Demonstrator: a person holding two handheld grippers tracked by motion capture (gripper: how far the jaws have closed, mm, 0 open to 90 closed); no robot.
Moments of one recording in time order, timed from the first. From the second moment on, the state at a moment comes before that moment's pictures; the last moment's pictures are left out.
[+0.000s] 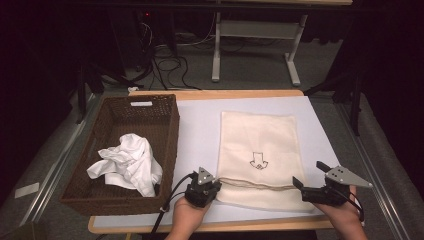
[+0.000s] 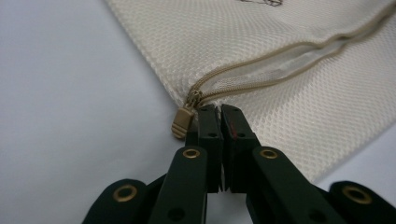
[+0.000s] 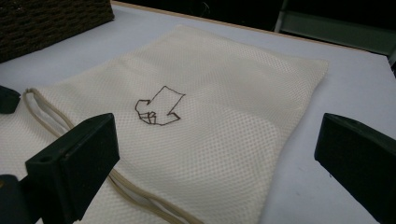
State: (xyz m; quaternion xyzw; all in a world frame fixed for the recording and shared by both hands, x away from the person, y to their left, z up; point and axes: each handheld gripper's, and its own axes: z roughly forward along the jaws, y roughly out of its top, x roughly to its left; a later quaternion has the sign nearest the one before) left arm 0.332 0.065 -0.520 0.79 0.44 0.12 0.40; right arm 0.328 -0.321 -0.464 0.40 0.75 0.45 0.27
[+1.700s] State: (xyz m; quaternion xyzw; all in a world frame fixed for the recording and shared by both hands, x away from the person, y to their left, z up) left arm 0.311 0.079 -0.495 0.76 0.41 0.17 0.48; right arm 0.467 -0.361 -0.504 0.56 0.73 0.30 0.26
